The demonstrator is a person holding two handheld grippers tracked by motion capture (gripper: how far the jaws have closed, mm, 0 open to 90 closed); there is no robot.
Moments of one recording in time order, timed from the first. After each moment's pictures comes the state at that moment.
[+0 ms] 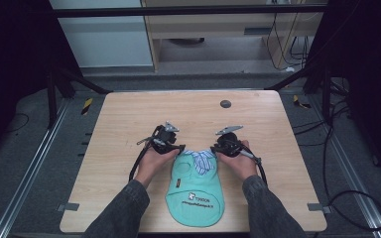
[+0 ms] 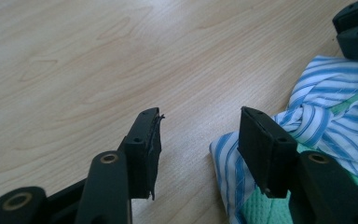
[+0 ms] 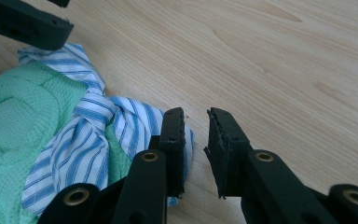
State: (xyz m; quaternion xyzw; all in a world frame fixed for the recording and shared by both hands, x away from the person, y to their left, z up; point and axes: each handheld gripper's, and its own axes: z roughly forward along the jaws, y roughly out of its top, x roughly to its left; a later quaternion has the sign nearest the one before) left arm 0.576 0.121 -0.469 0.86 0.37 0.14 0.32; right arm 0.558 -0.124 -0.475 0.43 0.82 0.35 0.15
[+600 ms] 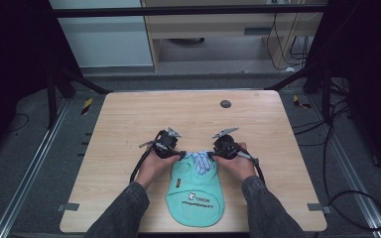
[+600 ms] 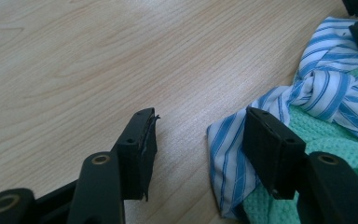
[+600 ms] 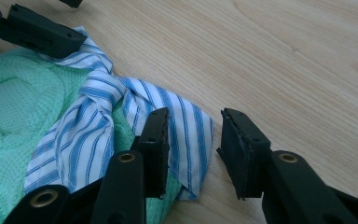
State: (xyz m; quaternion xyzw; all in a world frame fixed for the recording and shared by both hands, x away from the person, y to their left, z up) left arm 0.574 0.121 -0.486 0.87 0.37 0.13 0.31; right arm 0.557 -0.116 -0.486 0.43 0.84 0.33 0.12
